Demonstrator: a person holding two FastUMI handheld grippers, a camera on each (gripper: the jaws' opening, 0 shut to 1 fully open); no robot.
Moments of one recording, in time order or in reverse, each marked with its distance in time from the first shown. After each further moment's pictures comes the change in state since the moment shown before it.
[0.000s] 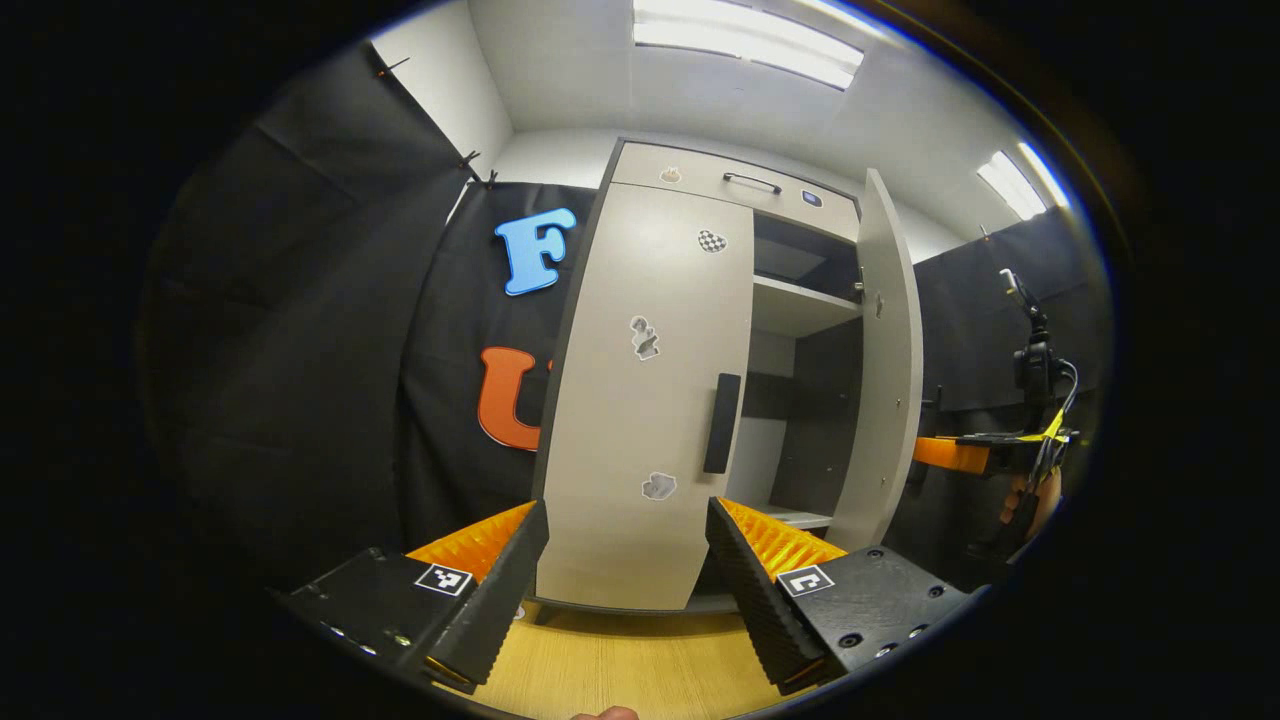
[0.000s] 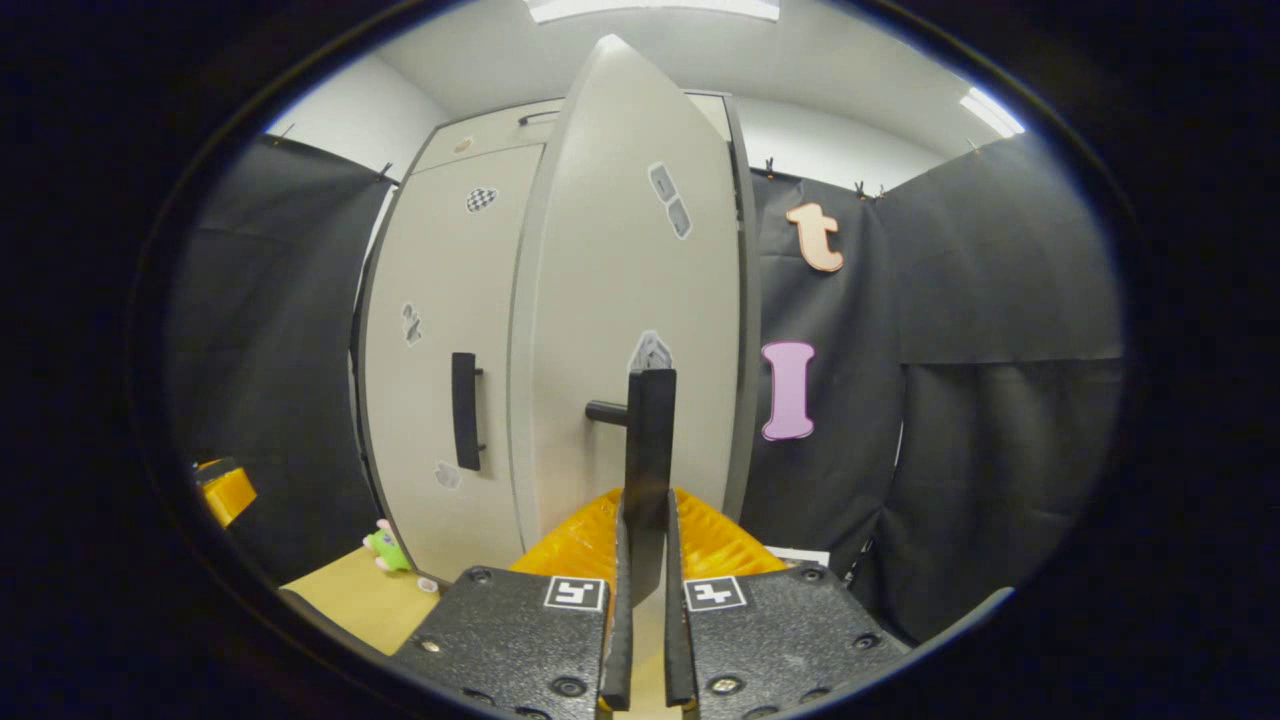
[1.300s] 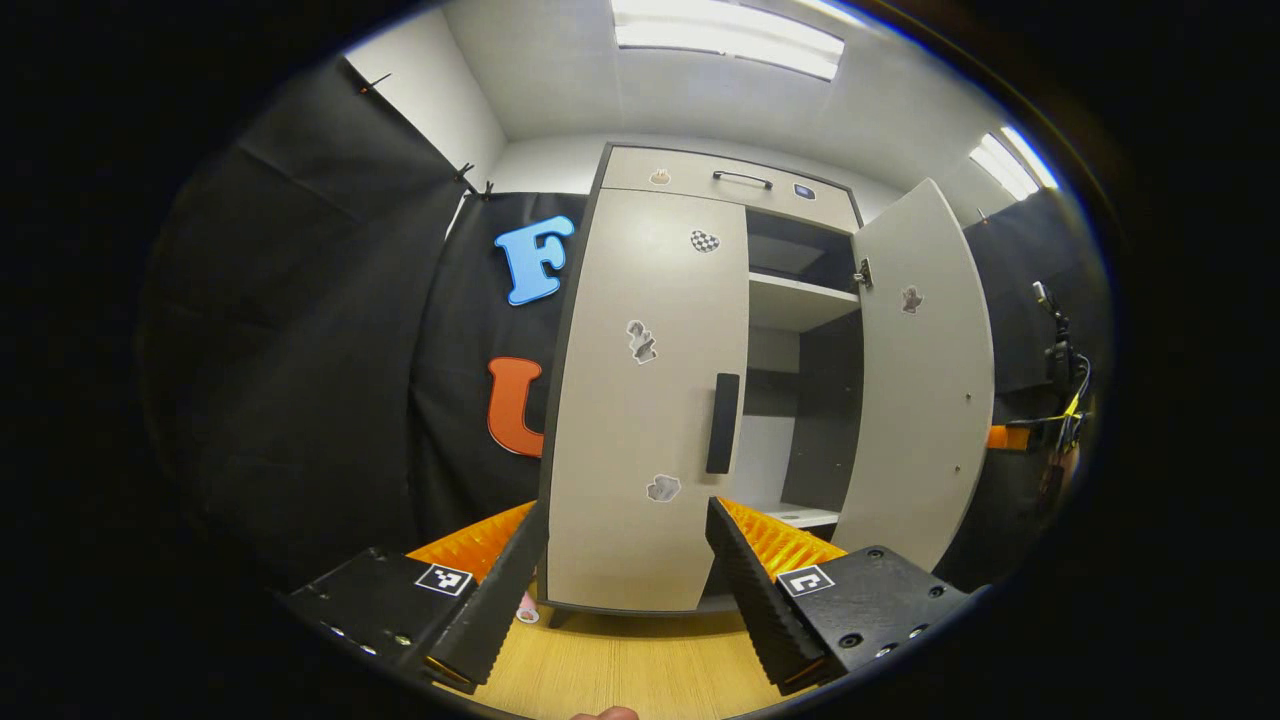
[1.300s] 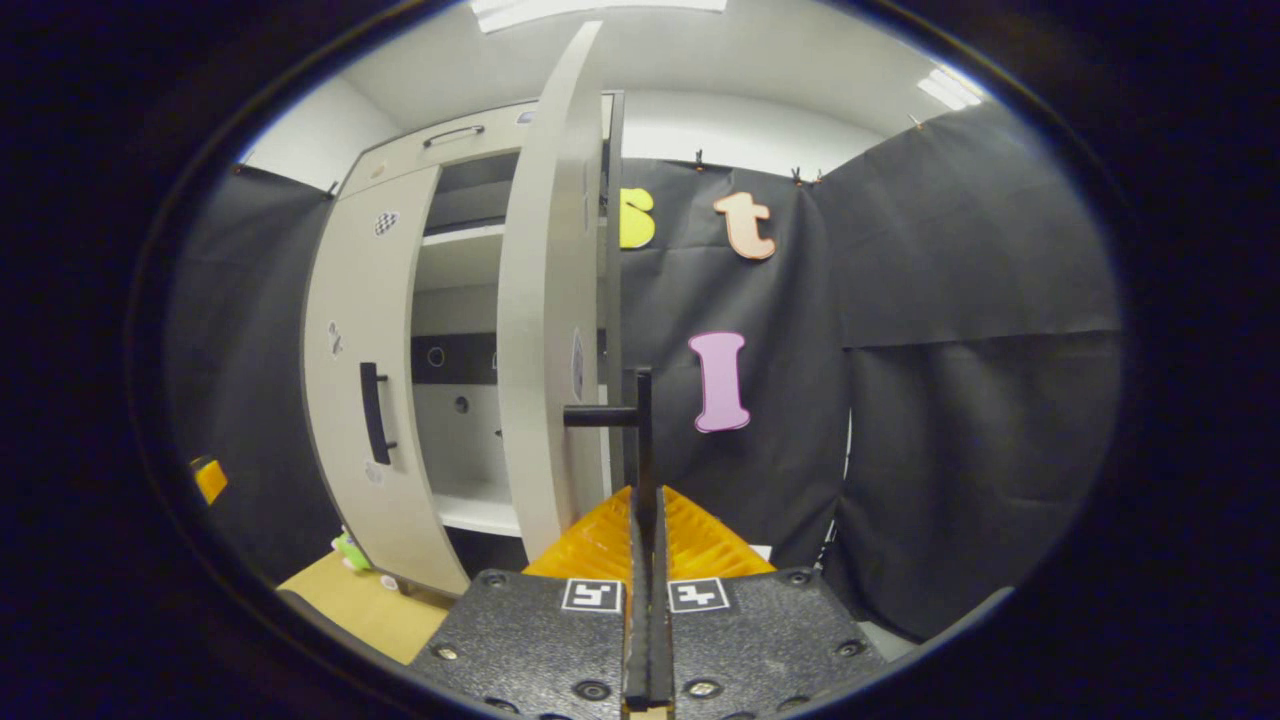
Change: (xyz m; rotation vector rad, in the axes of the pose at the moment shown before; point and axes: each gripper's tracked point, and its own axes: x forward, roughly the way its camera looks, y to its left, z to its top) left arm 0.003 -0.018 -0.002 0.045 0.005 0.017; right arm -0.014 -0.122 -0.003 0.043 0.008 -0.109
